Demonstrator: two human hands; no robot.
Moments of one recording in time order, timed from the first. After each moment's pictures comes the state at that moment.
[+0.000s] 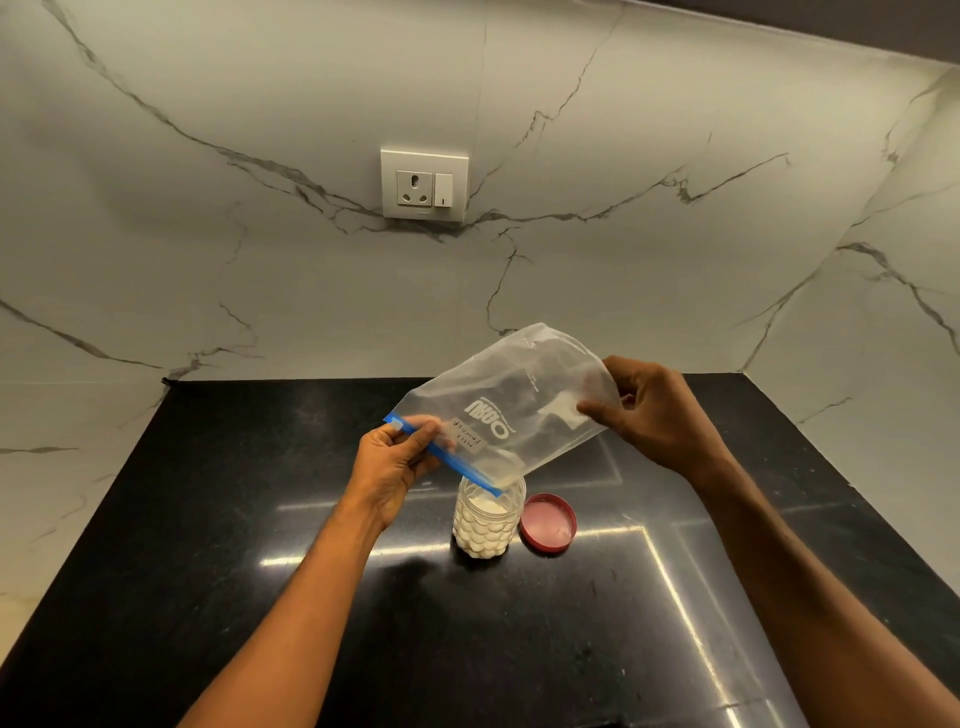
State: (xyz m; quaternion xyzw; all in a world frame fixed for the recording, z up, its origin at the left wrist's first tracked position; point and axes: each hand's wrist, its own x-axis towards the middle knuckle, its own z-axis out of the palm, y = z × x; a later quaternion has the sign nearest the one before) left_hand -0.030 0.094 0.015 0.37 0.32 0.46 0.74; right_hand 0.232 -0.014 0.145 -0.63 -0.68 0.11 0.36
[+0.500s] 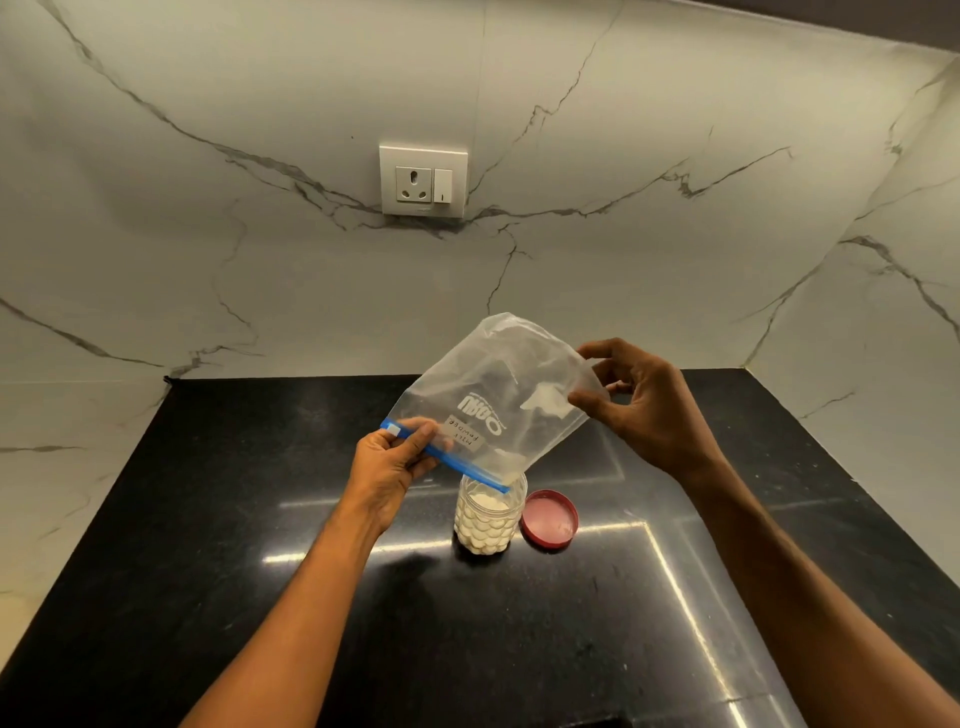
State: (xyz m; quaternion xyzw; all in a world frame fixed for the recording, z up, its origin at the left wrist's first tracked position) left_hand -0.033 0.090 0.011 0.34 0.33 0.47 0.75; right_hand 0.215 -0.018 0.149 -0.60 -0.67 0.09 0.43
